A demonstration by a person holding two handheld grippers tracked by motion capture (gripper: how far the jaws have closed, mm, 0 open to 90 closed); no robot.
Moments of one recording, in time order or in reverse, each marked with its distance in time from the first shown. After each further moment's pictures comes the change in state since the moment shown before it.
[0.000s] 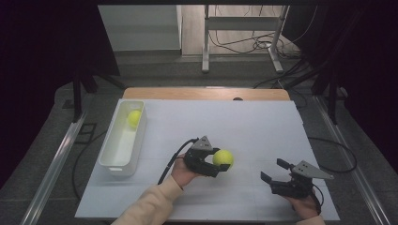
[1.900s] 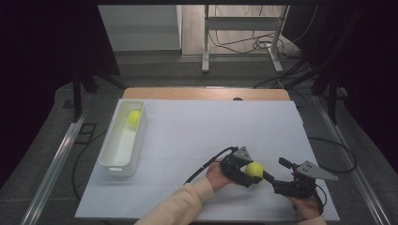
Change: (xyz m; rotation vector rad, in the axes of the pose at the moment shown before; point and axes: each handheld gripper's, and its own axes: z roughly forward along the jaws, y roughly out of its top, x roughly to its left) left arm -0.035 0.024 0.102 0.103 -0.143 0.105; right arm -0.002 0.003 -0.007 -0.040 0.006 0.008
